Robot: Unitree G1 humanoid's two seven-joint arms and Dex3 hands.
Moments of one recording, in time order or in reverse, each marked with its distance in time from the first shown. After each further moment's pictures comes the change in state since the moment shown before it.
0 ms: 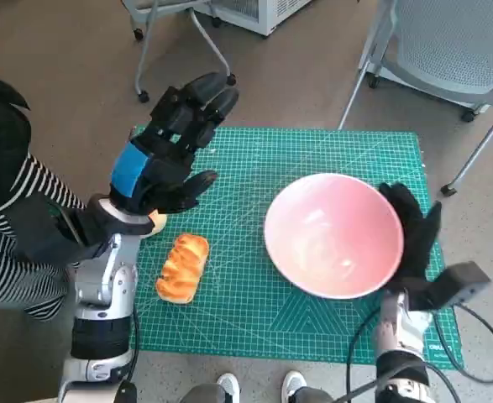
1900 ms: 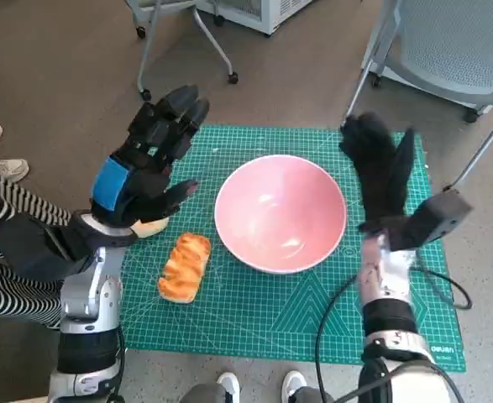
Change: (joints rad) left arm 0.081 0.033 0.014 -0.042 0.024 -0.029 0.045; right arm -0.192 -0.015 0.115 -0.180 -0.091 0.056 -0.069
